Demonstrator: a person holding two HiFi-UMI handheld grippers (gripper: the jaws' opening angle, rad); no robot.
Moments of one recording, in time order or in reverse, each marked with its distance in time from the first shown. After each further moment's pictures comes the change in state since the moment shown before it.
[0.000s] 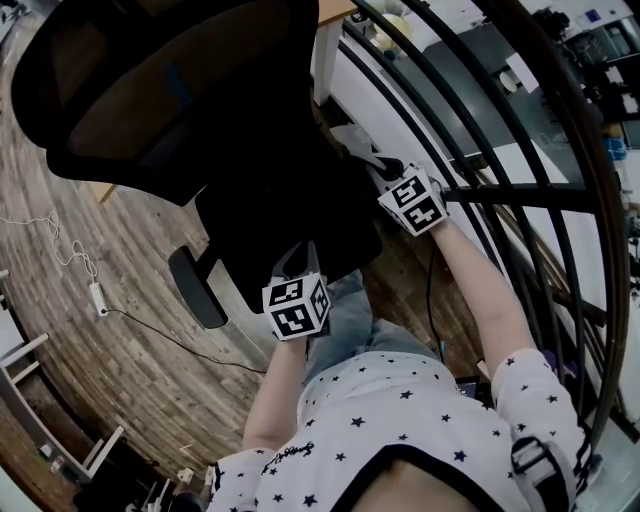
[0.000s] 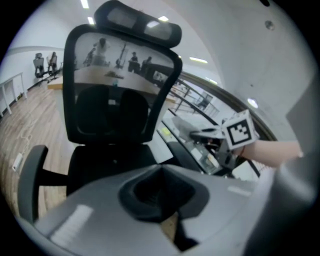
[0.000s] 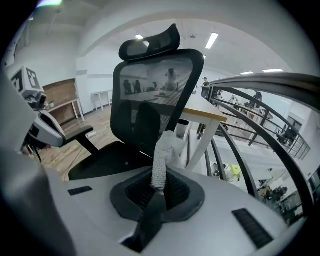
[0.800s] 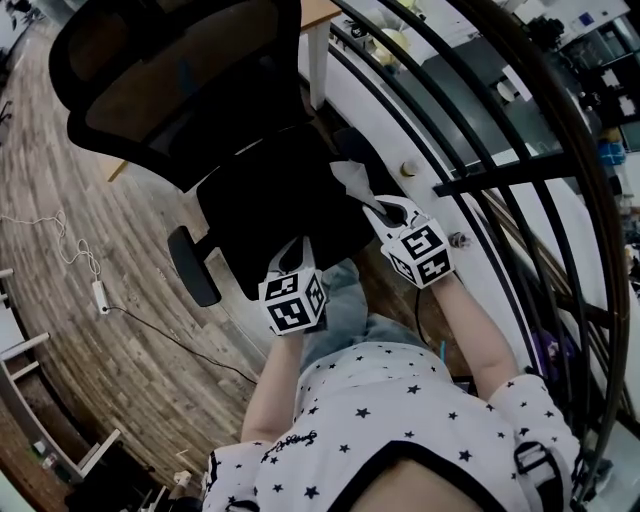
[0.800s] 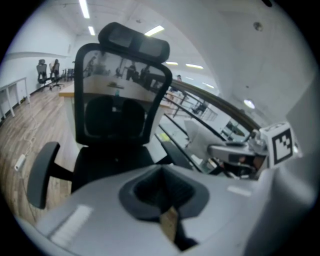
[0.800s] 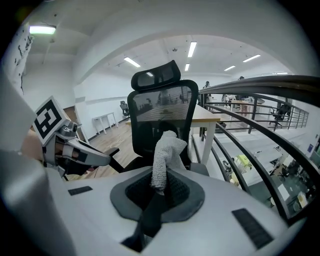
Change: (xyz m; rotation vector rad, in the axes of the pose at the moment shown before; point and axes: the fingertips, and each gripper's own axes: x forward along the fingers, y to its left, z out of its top) left arm -0.053 -0.026 -0.027 0.026 -0.080 0.013; right arm -0.131 0.107 -0.014 0.213 -0.145 0.048
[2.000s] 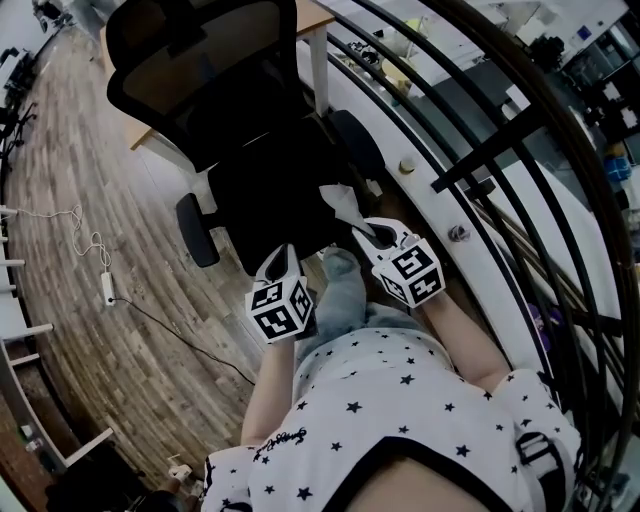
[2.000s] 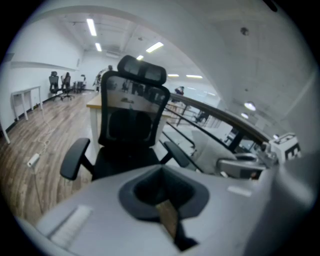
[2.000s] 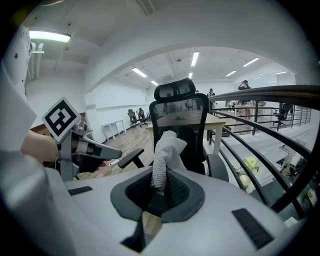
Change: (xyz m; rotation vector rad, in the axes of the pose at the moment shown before) left arm -0.126 -0.005 -0.072 0.009 -0.138 0.081; right arm -0.100 0.126 -0.054 0.001 -0.100 0.064
